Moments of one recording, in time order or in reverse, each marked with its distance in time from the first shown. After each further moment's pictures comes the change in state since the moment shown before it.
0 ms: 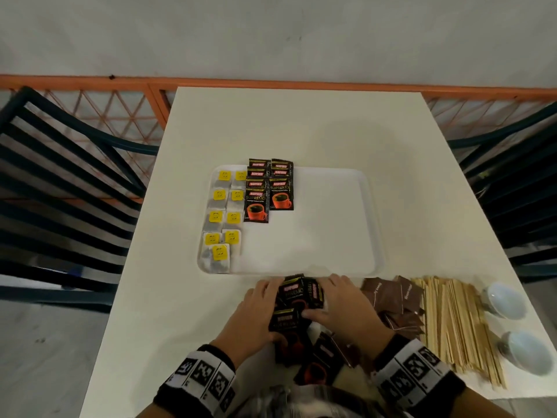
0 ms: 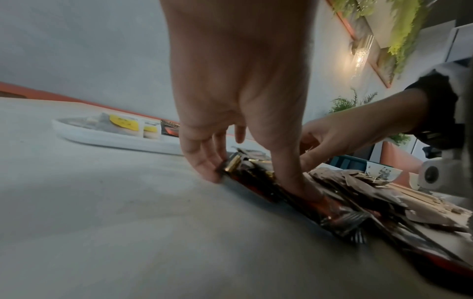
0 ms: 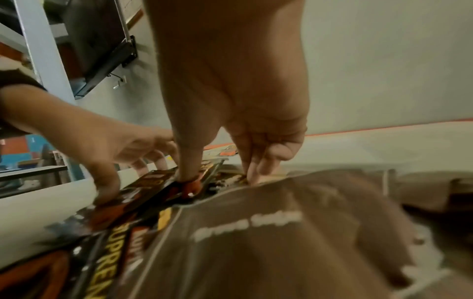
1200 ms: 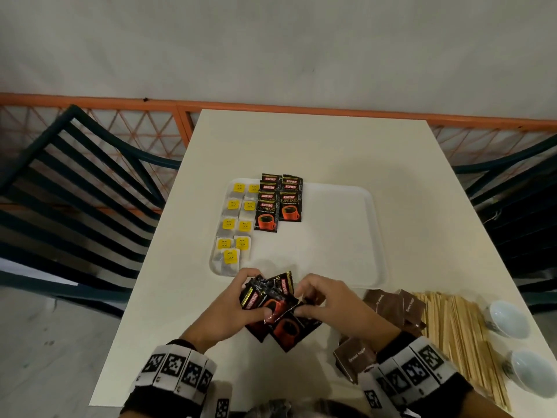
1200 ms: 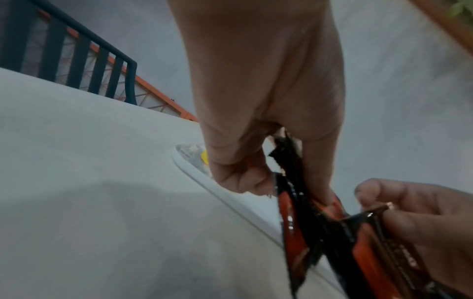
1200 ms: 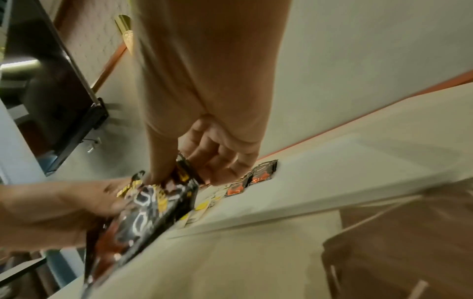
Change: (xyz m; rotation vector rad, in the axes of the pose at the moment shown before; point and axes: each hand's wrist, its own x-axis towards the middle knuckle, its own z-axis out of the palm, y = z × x) left_hand -0.032 -0.007 -0.046 -0.816 0.097 -0.139; right_hand -0.013 -0.023 -0.036 0.580 -0.050 -0.275
